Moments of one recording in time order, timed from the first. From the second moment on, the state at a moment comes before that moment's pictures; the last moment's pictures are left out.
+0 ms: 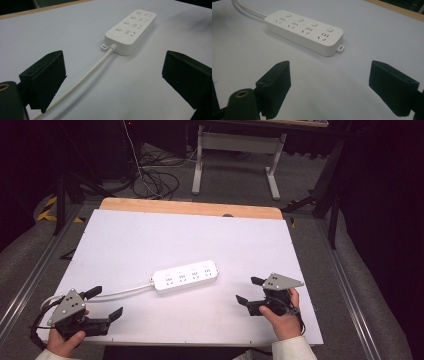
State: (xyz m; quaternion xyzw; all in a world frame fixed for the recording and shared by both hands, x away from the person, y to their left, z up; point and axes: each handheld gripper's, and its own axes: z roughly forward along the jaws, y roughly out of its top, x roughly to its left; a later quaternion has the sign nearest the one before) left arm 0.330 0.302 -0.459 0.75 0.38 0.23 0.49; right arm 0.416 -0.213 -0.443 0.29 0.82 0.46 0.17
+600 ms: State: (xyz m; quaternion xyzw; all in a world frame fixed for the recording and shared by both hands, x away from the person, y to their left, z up) left arm 0.331 0.301 -0.467 0.76 0.36 0.25 0.47; right arm 0.403 -0.237 -0.484 0.32 0.83 0.42 0.17
